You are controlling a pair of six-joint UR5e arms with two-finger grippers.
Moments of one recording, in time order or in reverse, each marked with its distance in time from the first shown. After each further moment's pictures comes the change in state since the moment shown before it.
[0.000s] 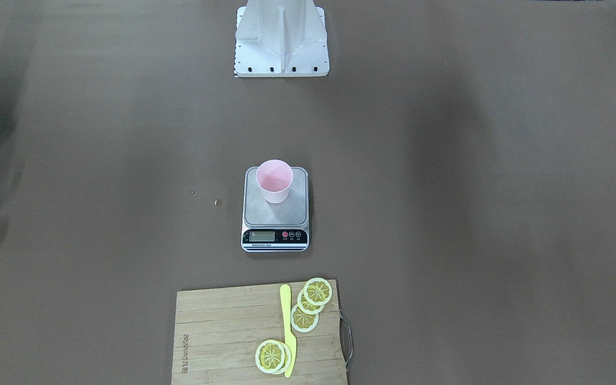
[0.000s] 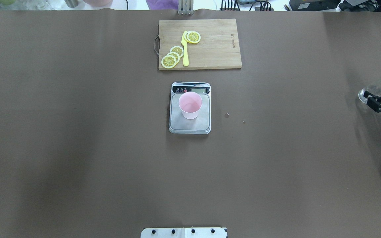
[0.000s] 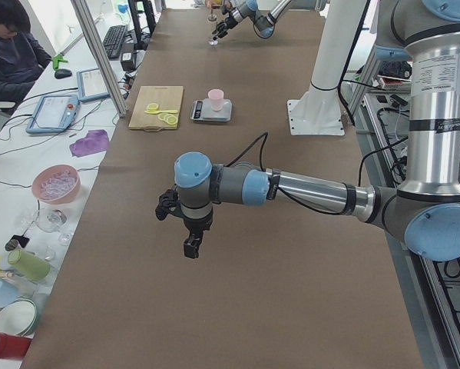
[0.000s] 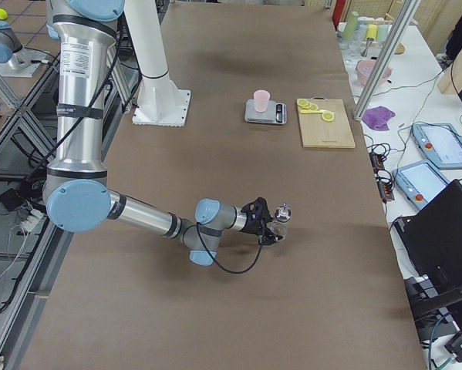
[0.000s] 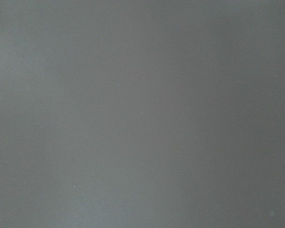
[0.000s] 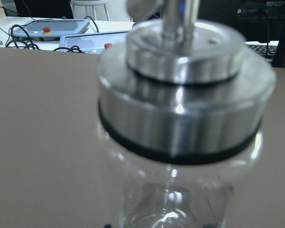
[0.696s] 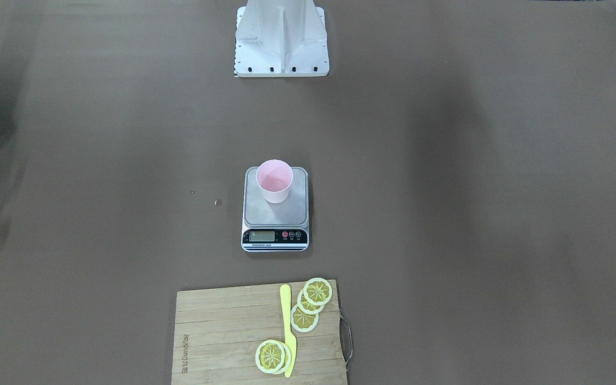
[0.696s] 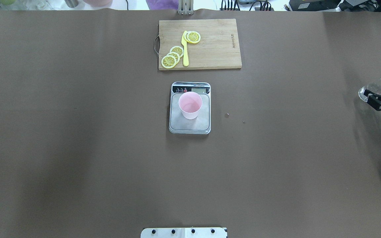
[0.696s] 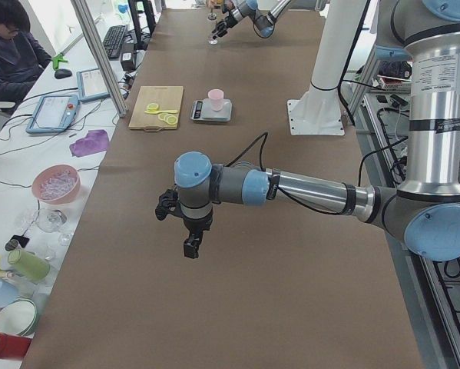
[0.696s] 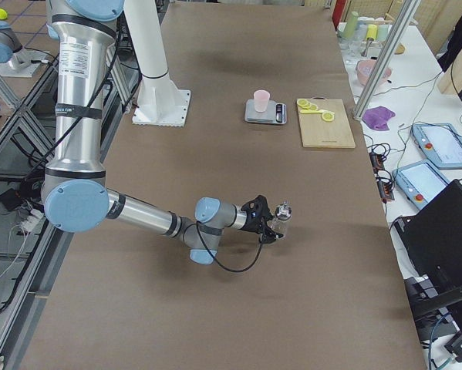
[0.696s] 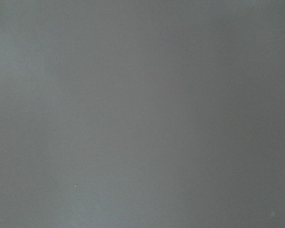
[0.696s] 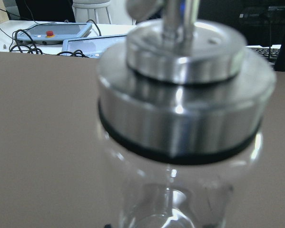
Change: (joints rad) left arm 0.000 0.000 0.000 0.000 0.003 0.001; right arm 0.006 -0.002 0.012 -0.006 0.008 -0.012
